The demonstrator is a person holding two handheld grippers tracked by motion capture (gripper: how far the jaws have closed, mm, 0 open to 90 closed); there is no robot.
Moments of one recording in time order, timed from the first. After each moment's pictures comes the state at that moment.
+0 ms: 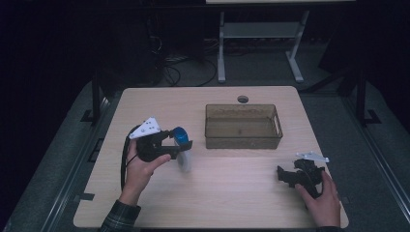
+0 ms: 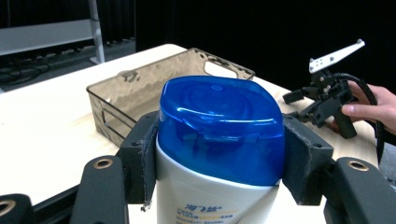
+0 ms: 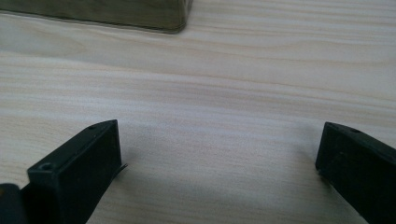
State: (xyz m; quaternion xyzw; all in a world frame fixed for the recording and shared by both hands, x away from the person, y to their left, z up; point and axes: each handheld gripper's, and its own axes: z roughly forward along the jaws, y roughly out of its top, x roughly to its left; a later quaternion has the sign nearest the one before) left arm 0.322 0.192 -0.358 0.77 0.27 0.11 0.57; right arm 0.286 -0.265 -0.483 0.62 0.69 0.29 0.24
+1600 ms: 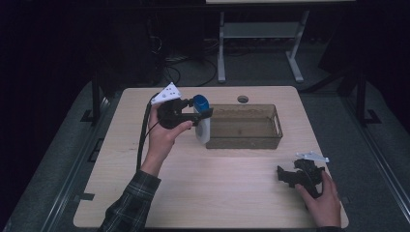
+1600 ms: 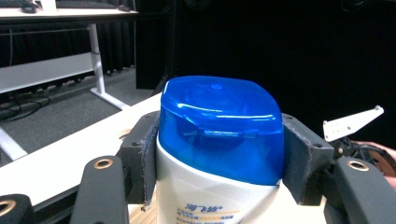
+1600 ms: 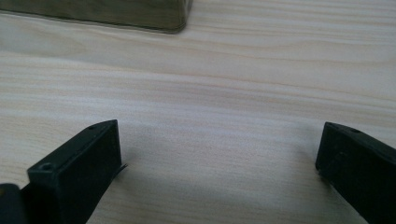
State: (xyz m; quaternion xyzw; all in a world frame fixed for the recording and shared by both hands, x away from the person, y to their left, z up) left arm 0.382 0.135 -0.308 0.75 0.25 0.12 0.60; right arm 0.286 -0.265 -0.483 0.62 0.69 0.29 0.24
